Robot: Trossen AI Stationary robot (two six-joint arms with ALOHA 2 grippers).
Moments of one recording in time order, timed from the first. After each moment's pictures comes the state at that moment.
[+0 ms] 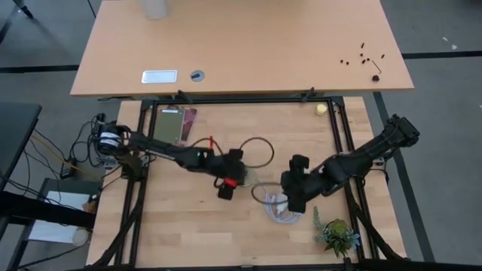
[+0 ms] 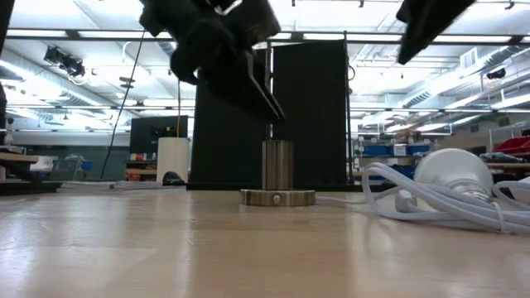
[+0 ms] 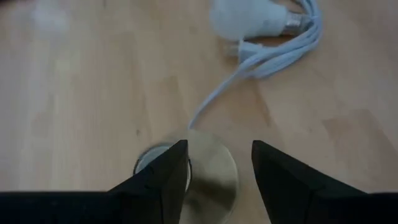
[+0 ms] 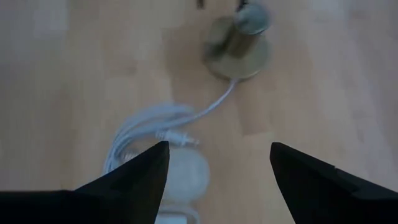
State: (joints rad) left arm -0.13 1.69 1.09 -0.17 -0.05 0.22; right arm 0.50 1.45 1.22 -0.96 0.38 0.57
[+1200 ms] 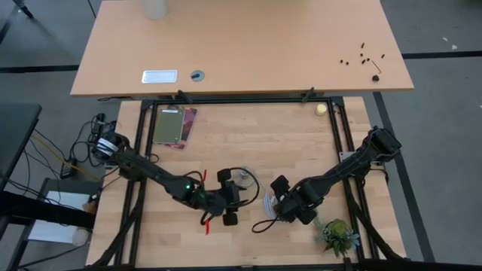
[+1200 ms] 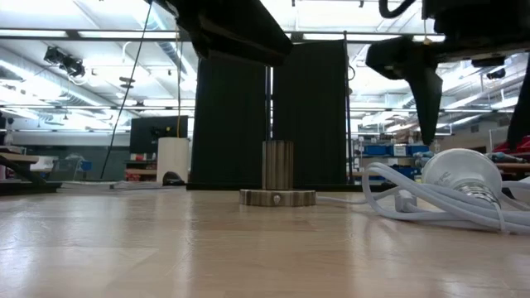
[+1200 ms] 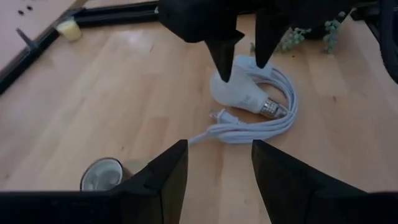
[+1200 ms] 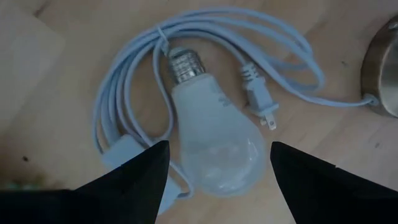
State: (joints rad) left arm -0.45 1.70 1.09 -0.01 -0.58 -0.25; right arm 0.52 1.72 1.19 -0.92 0.15 -0.20
